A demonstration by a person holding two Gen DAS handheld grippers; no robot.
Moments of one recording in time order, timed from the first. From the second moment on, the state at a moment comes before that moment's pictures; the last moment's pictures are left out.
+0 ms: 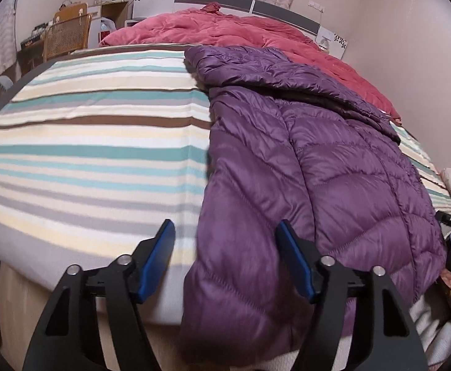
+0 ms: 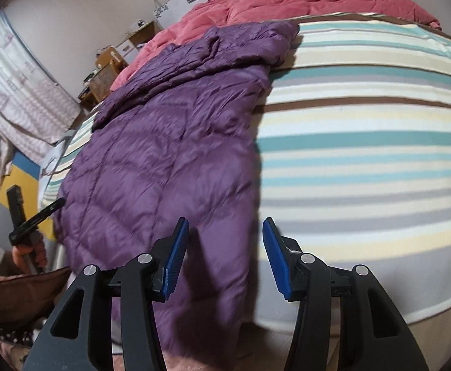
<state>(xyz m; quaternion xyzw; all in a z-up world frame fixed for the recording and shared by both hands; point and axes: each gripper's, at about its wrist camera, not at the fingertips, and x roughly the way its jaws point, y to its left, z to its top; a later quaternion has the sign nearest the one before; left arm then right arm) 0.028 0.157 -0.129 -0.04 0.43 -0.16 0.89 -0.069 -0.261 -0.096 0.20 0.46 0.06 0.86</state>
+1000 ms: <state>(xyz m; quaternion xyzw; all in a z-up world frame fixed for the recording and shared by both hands) -0.032 0.149 -0.090 -0.06 0.41 -0.33 0.85 -0.100 -0.245 -0.075 0.25 0.42 0.21 0.84</state>
